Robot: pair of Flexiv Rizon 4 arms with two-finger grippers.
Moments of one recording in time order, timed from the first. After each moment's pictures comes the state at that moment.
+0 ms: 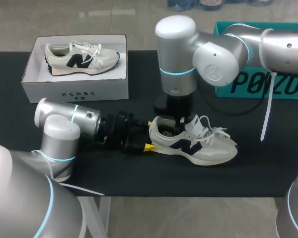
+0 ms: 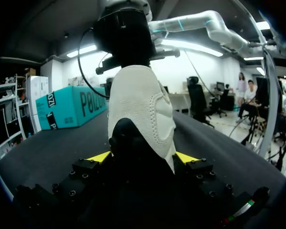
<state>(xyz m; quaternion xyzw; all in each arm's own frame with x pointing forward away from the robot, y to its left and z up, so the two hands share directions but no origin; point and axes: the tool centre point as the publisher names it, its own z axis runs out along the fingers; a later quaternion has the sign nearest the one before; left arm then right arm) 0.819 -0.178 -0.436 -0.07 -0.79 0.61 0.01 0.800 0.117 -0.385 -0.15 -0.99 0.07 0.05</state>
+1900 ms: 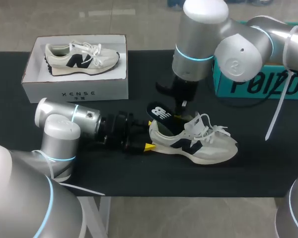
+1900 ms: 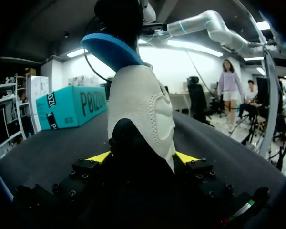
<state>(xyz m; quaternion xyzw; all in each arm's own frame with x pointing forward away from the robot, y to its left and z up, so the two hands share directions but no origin) 0.820 -0.179 -0.437 -0.07 -0.79 0.61 0.01 0.832 0.137 -0.325 -0.16 -0.99 -0.05 -0.02</state>
